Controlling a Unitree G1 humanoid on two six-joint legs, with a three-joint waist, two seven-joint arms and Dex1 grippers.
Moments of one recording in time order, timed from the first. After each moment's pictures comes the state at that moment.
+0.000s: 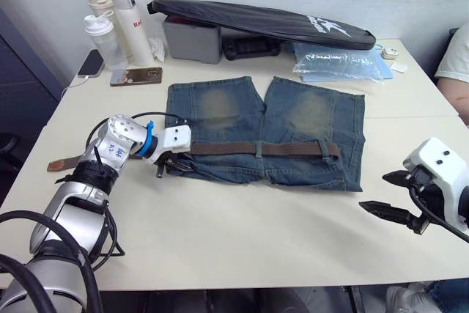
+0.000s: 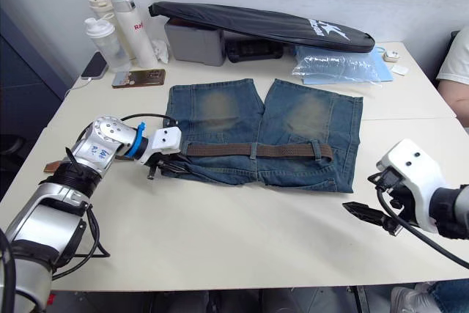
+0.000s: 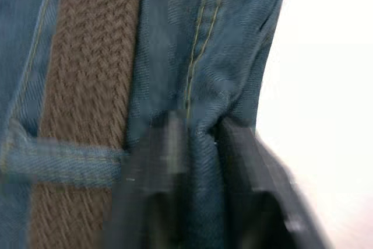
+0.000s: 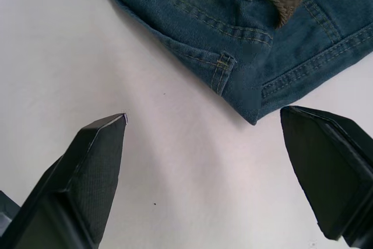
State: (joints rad) left arm -0.93 0.66 -0.36 0.81 0.02 0.02 -1.32; right arm 0.09 -1.14 -0.60 -0.69 0.72 1.22 0.80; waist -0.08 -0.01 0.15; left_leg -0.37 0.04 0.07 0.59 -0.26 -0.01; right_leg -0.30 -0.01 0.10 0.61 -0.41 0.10
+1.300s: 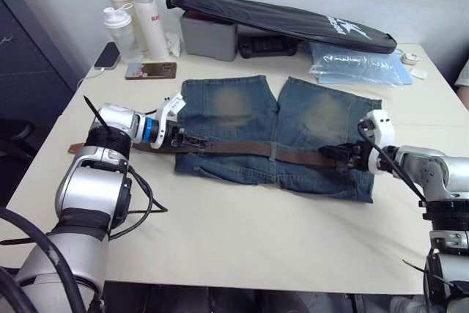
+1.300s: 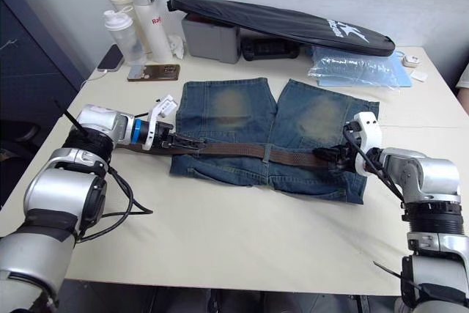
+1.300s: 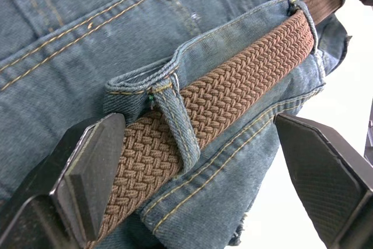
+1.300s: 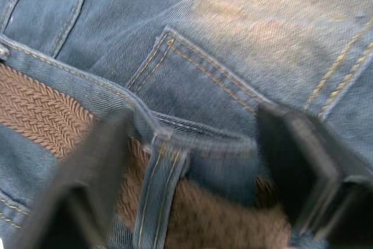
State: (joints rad) left arm -1.21 0.50 -0.15 1.12 -0.06 0.80 -1.24; right arm -0.59 -0.73 -0.13 0.24 0.52 0.99 0.68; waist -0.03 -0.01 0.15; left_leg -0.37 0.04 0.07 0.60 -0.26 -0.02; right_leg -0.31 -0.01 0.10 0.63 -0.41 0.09
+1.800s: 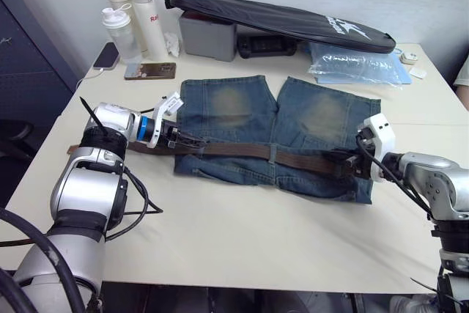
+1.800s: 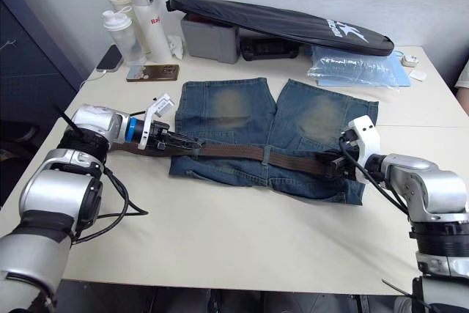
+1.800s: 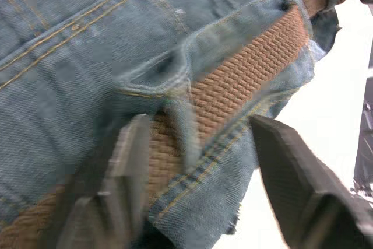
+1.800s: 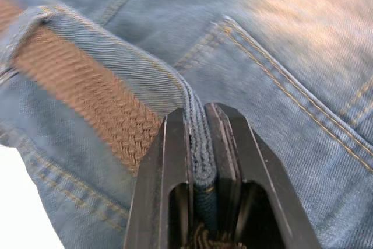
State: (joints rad) left arm -1.21 0.53 -0.17 1.10 -0.04 0.77 -1.31; right arm -0.46 -0.77 -0.13 0.03 0.53 0.97 0.73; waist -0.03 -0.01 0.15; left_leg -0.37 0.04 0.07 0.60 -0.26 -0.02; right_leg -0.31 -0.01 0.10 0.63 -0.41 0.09
